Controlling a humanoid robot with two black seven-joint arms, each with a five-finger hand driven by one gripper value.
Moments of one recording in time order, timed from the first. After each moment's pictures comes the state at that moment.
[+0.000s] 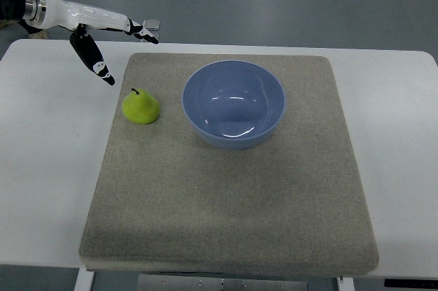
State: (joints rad) left arm -1.35 0.80 -0.21 -1.14 1.42 -0.61 -0.29; right arm 0.03 0.00 -0.10 0.17 -0.05 -0.09 0.01
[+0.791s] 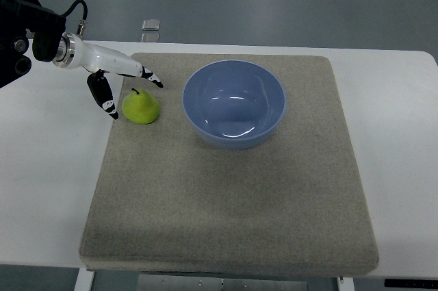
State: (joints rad) left arm -1.24 0.72 -0.21 -1.15 1.64 -0.58 -0.29; right arm 0.03 0.00 -0.10 0.17 -0.05 -0.09 0.01
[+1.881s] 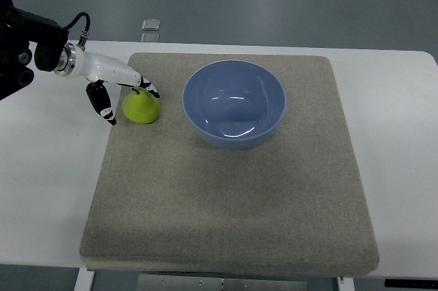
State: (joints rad) left arm -1.20 0.71 -0.20 -1.14 1.72 -0.54 -0.33; right arm 0.03 0.00 -0.10 0.17 -0.05 -0.09 0.01
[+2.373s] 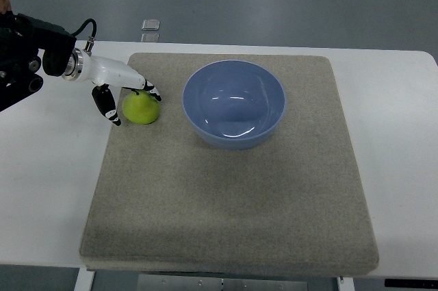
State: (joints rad) left arm -1.18 0.67 -0.20 -1.10 1.77 -0.49 -0.34; right arm 0.03 0.00 -0.10 0.17 -0.05 -0.09 0.01
